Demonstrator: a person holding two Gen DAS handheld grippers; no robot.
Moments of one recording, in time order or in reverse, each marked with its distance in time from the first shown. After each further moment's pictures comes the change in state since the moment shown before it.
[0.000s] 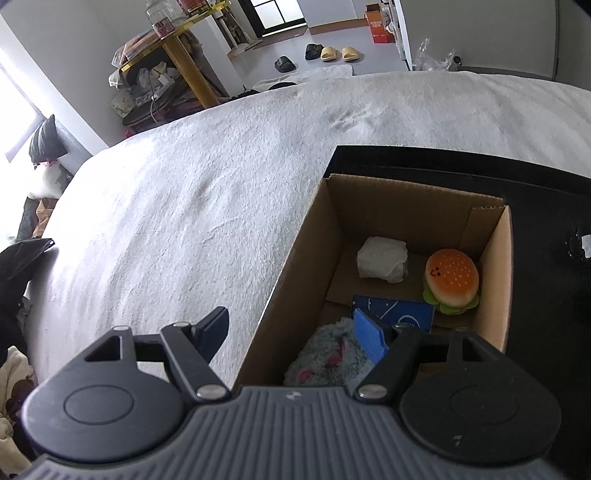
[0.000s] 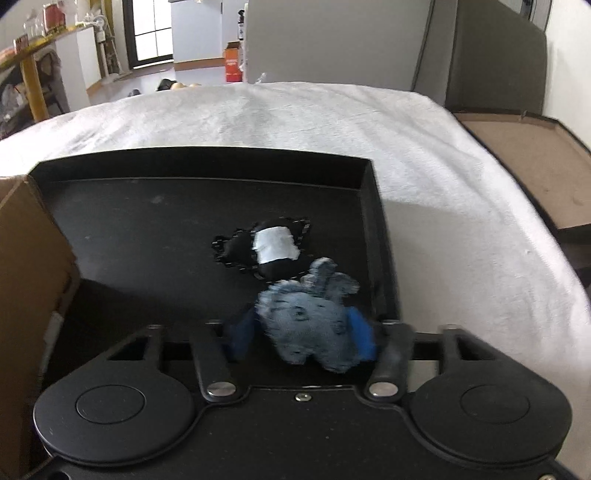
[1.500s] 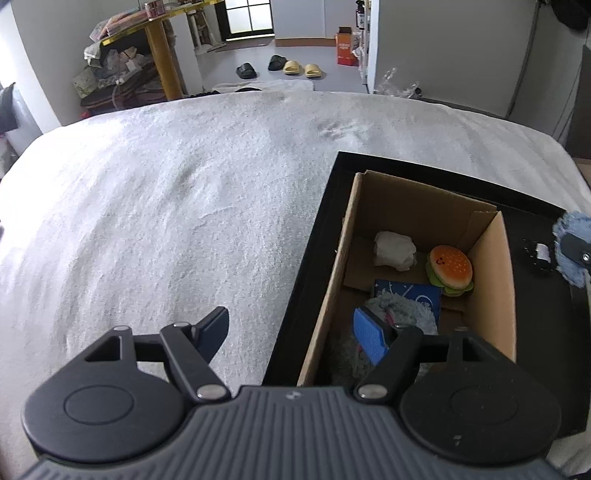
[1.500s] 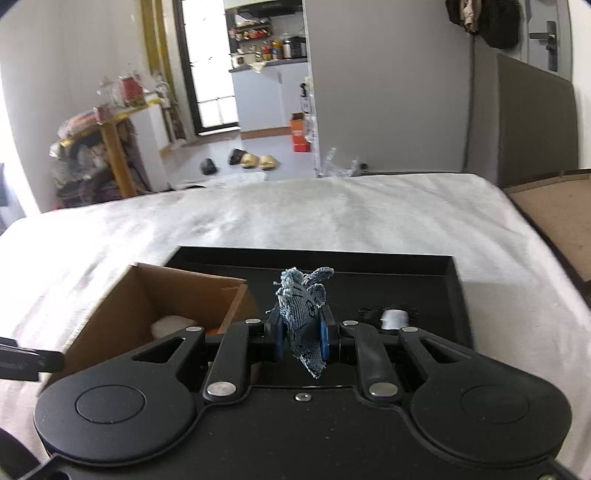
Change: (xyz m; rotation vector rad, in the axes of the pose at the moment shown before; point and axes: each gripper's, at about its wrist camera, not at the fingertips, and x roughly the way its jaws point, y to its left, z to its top) left arm 0.010 0.098 -0.030 -0.072 -0.050 -0.296; right arm -0.118 0.053 0.028 0.022 -0.210 0.262
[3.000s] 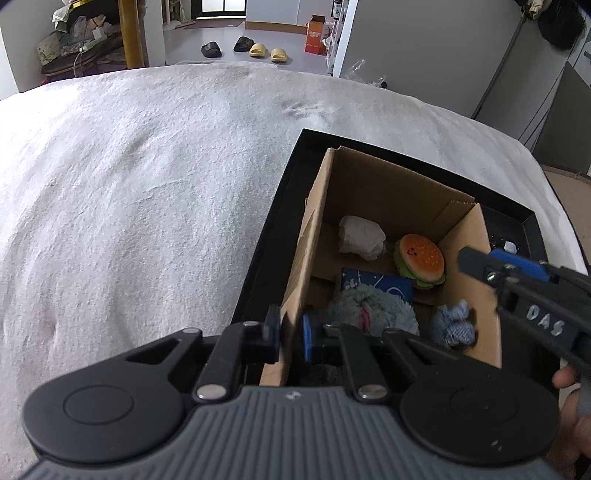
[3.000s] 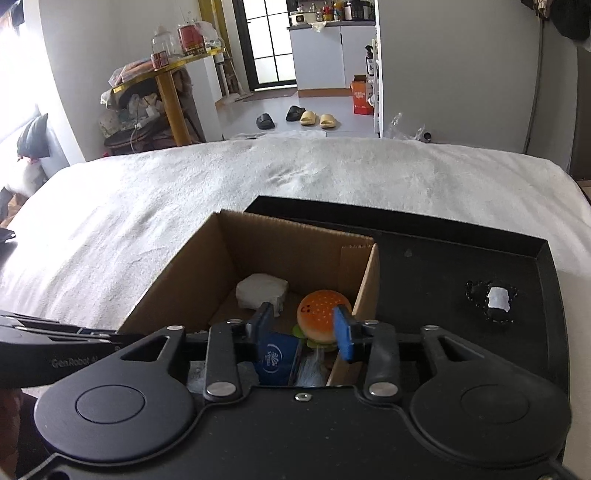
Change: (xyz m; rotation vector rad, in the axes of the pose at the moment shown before) left arm 0.033 0.007 -0.008 -0.046 0.046 -0.178; right arm 0.019 0.070 -0.011 -0.090 0.137 0.128
